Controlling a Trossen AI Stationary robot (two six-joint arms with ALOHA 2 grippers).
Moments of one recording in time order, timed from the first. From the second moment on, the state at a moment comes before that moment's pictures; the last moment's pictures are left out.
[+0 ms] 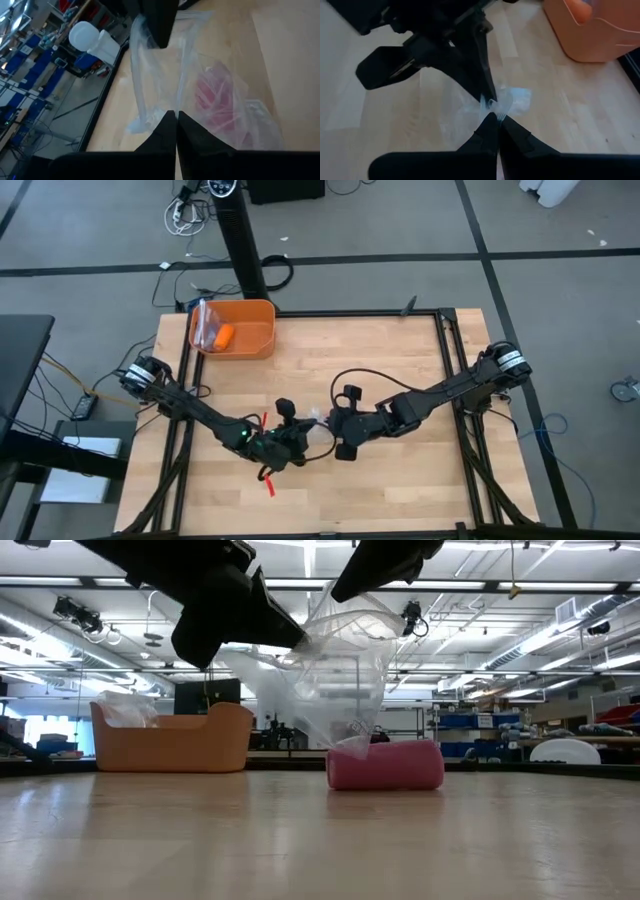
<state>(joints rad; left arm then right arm) -0.49 1.69 0.91 0.18 -0.94 0.20 0.38 1.68 1.33 -0.44 0.51 0.23</state>
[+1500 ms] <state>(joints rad) -0.60 1.57 0.92 0.06 -0.89 0.36 0.39 1.68 1.42 -0.53 0.59 0.32</state>
